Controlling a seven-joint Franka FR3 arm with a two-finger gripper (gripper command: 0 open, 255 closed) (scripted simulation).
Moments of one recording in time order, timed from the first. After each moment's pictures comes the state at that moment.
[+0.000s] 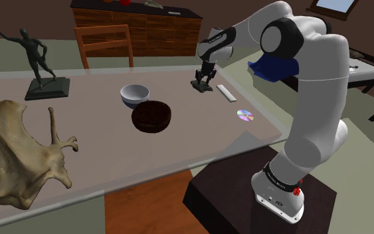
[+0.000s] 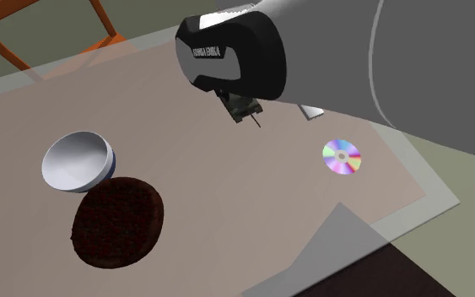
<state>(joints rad) -0.19 0.54 -0.21 -1.73 0.13 2.34 -0.09</state>
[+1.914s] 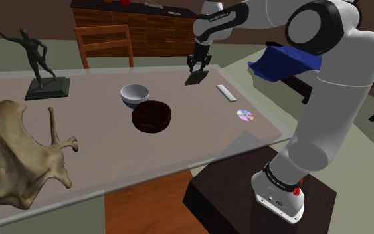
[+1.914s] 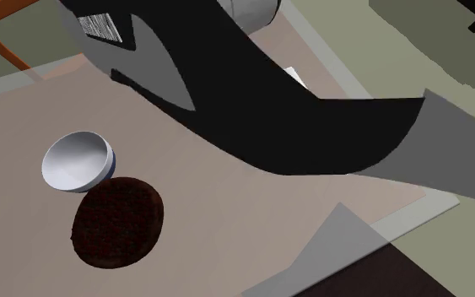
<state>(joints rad) -0.04 0.29 -0.19 -1.78 0.04 2.15 0.11</state>
